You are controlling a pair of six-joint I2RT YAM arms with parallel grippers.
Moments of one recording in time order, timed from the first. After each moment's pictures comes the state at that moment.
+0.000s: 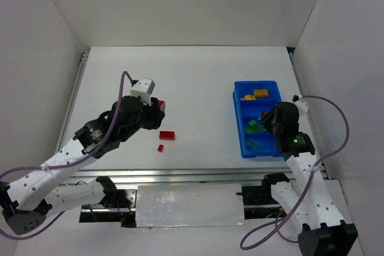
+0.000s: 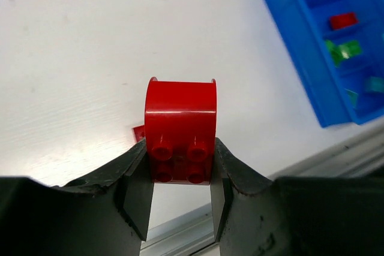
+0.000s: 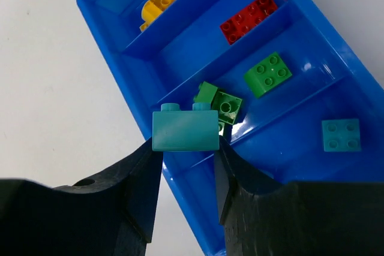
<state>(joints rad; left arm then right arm) -0.83 0.95 1.08 -0.61 -0.32 -0.43 0.11 0.74 0.70 -0.59 0.27 0.72</state>
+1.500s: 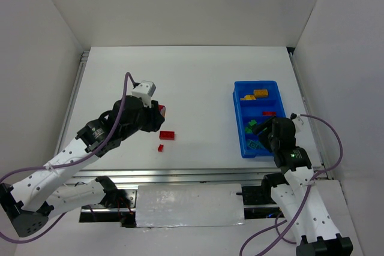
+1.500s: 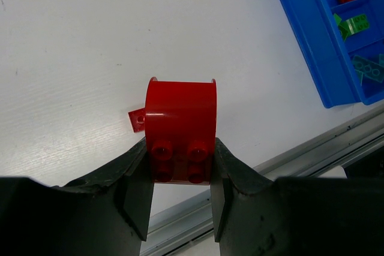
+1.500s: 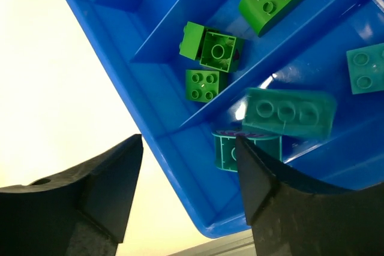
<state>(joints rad) -0.75 0.95 1.03 -0.62 -0.22 -0.42 0.10 0.56 0.50 -0.63 0.17 0.92</state>
